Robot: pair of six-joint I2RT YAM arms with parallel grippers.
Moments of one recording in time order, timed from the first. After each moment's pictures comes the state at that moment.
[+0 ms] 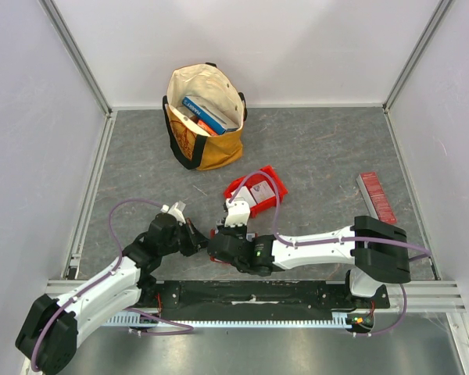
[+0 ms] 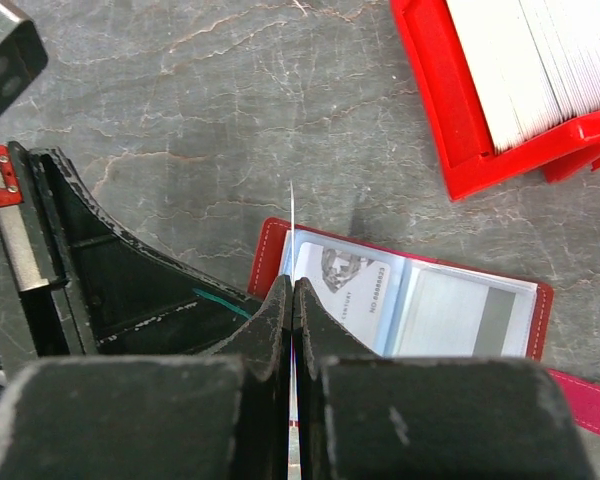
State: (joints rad) left arm -0.56 0.74 0.15 -0.05 0.29 -1.00; right arm 1.39 1.65 0.99 -0.13 0.81 0.95
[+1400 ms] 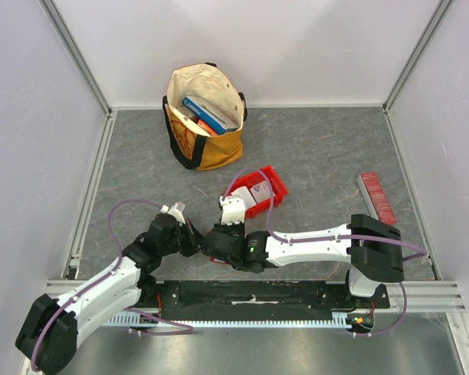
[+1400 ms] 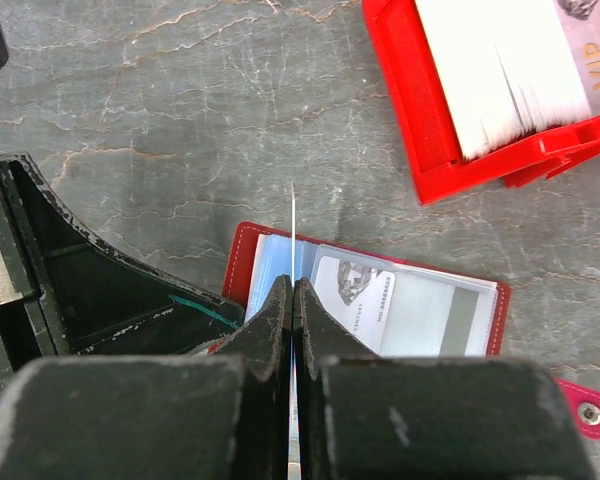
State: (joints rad) left arm -0.56 0.73 0.15 -0.06 0.28 -1.00; right arm 1.39 1.69 1.08 -0.27 0.82 0.94
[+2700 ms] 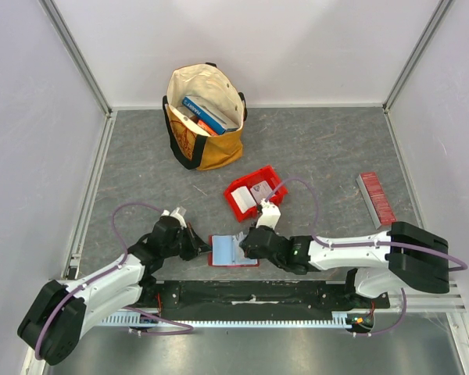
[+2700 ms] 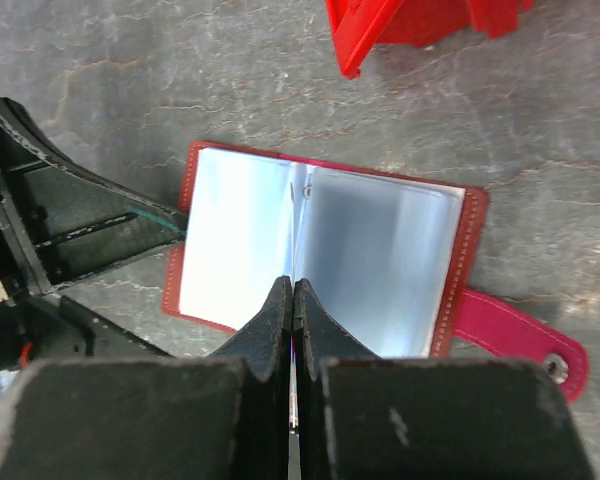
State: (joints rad) left arm -0.56 0.85 0.11 0.00 0.26 -1.00; right arm 1.27 1.38 0.63 -0.01 0.48 1.04
